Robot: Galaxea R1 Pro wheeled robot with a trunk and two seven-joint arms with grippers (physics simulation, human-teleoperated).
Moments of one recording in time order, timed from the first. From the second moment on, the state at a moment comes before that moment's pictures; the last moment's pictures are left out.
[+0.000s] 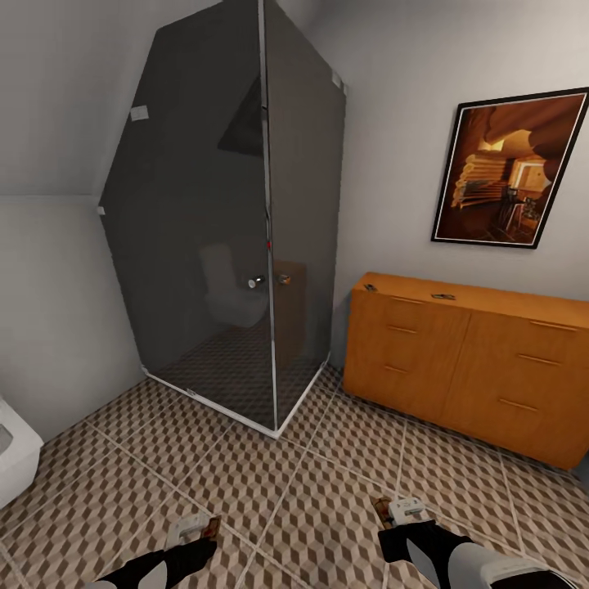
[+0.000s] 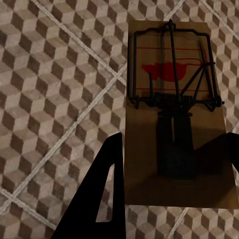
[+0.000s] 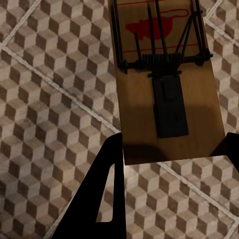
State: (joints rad) left arm -0.59 0.04 0.37 -0.01 -0.07 0.04 -0.16; right arm -0.69 -0.01 0.16 0.03 0.00 0.14 0.08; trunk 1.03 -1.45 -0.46
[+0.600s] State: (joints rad) left arm -0.59 0.04 0.37 -0.01 -0.07 0.04 -0.16; right arm -0.68 -0.01 0.16 0.03 0.00 0.14 0.08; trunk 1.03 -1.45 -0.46
